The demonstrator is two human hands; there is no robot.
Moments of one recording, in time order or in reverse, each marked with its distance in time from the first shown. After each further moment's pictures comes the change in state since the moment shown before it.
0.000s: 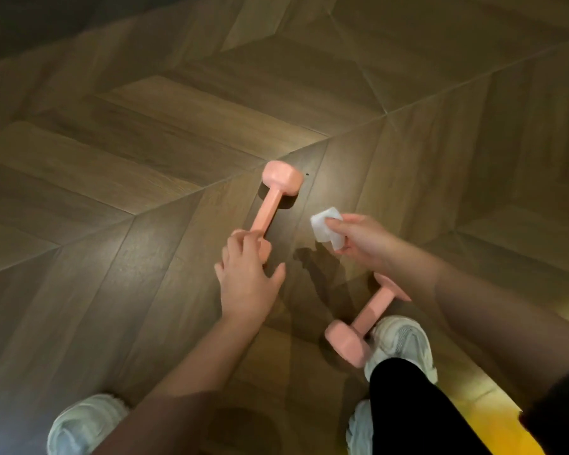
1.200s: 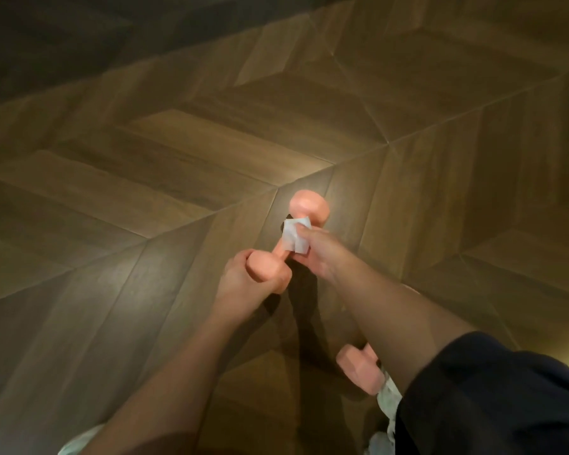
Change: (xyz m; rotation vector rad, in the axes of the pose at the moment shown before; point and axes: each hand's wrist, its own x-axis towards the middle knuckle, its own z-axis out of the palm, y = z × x) left_hand 0.039 -0.027 -0.022 -0.348 -0.277 -0.205; right_hand 0.028 -0.022 0.087 0.458 0.037 0.066
